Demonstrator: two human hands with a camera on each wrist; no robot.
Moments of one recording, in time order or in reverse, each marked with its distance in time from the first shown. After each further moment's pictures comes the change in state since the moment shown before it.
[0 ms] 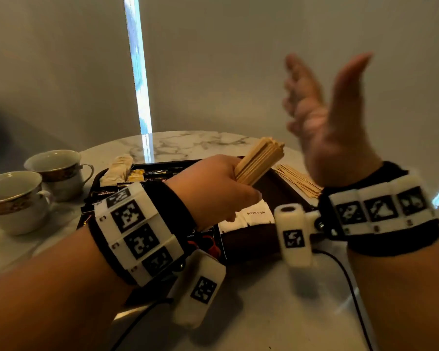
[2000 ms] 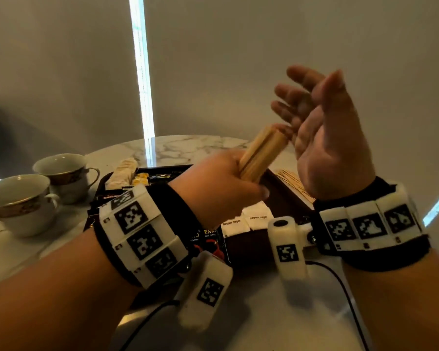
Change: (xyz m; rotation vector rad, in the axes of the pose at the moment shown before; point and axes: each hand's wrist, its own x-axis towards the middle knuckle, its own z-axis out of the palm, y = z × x) left_hand -0.004 0.002 -0.006 -0.063 0.013 0.131; right_hand -0.003 0.003 0.009 0.200 0.146 -0.076
